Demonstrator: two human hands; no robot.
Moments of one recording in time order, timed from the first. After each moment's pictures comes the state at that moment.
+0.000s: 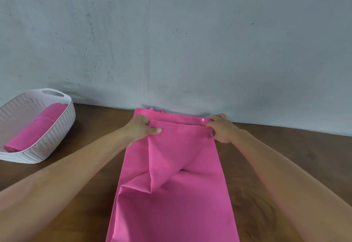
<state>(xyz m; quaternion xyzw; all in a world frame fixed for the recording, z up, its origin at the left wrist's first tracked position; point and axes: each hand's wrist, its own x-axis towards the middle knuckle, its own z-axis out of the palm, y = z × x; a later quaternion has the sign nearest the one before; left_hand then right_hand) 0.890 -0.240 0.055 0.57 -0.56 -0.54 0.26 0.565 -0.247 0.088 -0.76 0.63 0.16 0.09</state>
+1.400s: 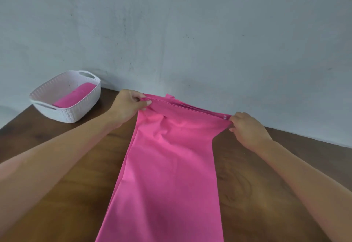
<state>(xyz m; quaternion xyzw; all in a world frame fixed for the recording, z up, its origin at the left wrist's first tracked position) 0.932 -0.120 0.138 0.52 -0.57 -0.41 0.48 0.532 -0.099 0.175 -0.81 0.57 0.02 -0.10</state>
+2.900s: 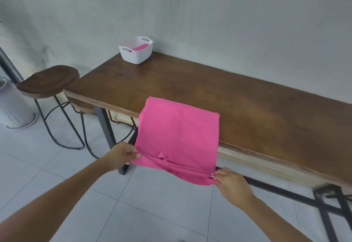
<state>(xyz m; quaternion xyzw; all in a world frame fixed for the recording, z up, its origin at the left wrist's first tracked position) 0.924 0.430 0.013 0.67 -0.59 -0.40 0.21 0.500 0.395 -0.015 -0.90 0.43 -0.05 0.06</state>
